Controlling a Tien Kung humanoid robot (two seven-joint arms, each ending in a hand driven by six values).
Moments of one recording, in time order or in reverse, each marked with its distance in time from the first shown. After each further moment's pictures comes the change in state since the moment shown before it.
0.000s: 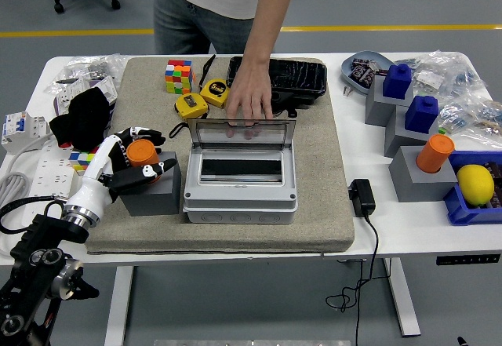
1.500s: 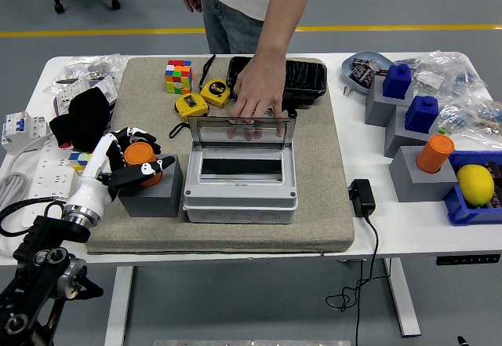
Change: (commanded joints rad) left arm -0.003 -0.003 0.028 0.007 -0.013 0.069 -0.015; right arm 0.001 -0.001 0.003 0.000 -0.001 0.000 -0.001
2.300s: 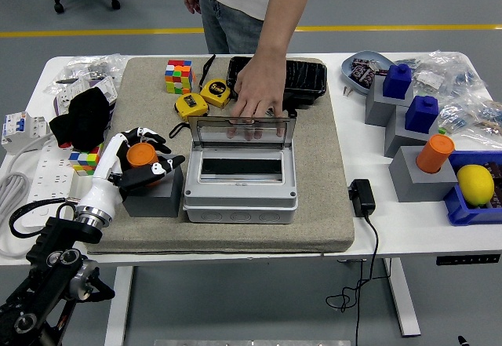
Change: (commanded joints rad) left arm -0.013 0.008 0.082 0.001 -0.048 0.066 -0.031; right arm 0.001 0.000 -0.002 0.000 0.003 0.000 -0.001
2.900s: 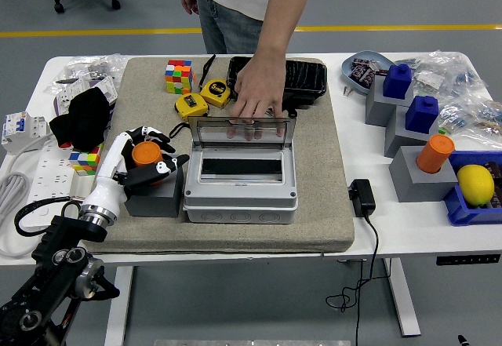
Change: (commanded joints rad) left arm -0.012 -0.003 0.021 0.006 0.006 0.021 0.000; right arm 0.001 -0.001 0.004 0.000 0.000 0.000 0.001
